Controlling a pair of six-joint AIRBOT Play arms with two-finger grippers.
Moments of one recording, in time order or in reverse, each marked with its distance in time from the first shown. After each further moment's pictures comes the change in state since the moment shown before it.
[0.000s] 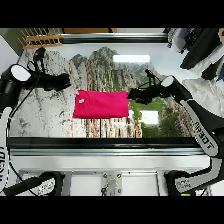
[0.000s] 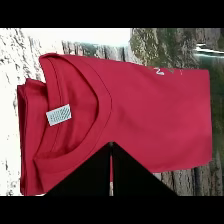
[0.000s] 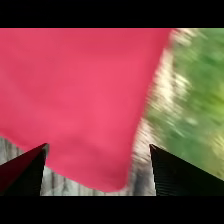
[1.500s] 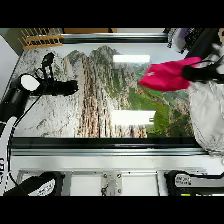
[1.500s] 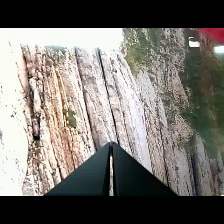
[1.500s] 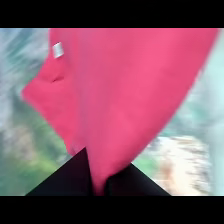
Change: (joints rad) left arm -0.086 0.075 -0.114 -0.008 0.085 0.001; right arm -0.460 0.181 0.198 -0.357 -0.085 0.078
